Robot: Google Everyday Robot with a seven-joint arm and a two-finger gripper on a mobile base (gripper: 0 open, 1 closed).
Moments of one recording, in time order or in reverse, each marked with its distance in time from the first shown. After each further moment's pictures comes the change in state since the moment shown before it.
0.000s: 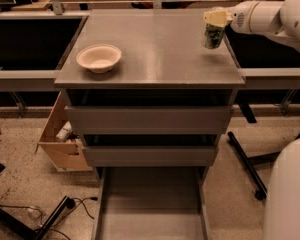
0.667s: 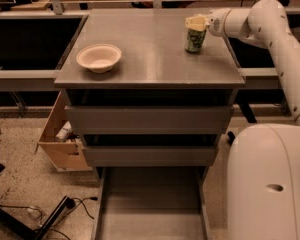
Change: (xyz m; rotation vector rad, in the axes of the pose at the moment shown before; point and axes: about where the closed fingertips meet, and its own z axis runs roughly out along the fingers) arm 0.026 0.002 0.078 -0.023 0.024 0.048
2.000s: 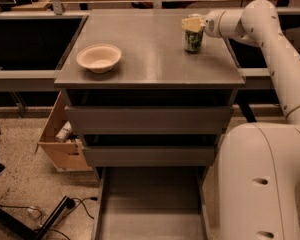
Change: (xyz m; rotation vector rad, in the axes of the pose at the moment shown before) arm 0.009 0.005 0.022 -0.010 0.031 -0.004
